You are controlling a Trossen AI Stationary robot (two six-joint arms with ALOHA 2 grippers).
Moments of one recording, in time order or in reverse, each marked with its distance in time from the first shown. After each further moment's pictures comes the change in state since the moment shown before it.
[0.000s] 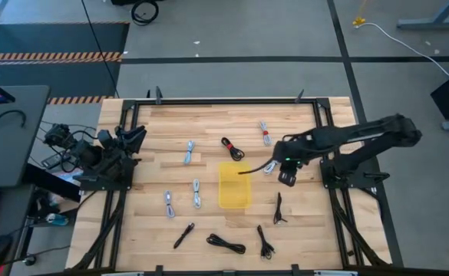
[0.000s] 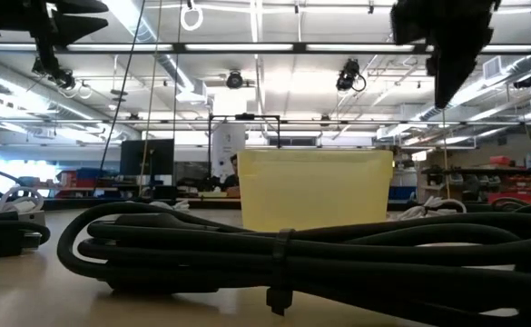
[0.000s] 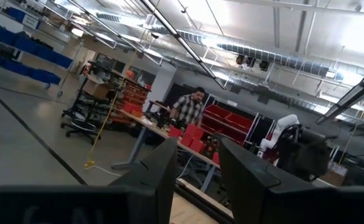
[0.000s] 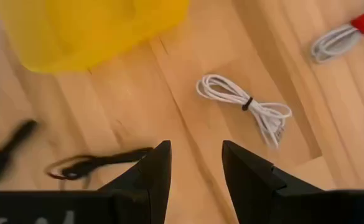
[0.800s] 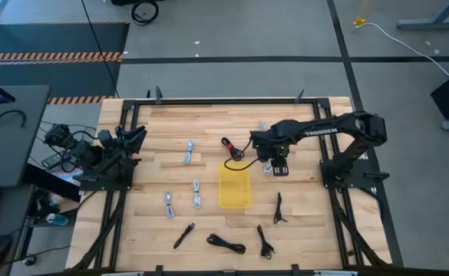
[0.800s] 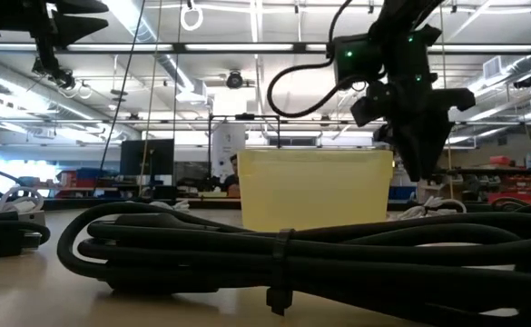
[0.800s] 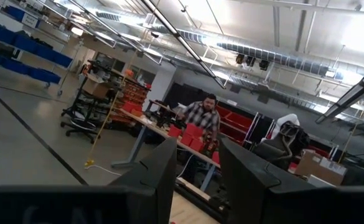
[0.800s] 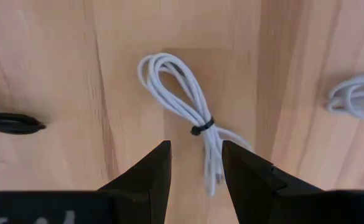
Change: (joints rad) left arm 0.000 0.000 0.000 -0.011 0.000 -0.007; right arm -0.279 0.346 0.000 0.057 -0.105 -0.688
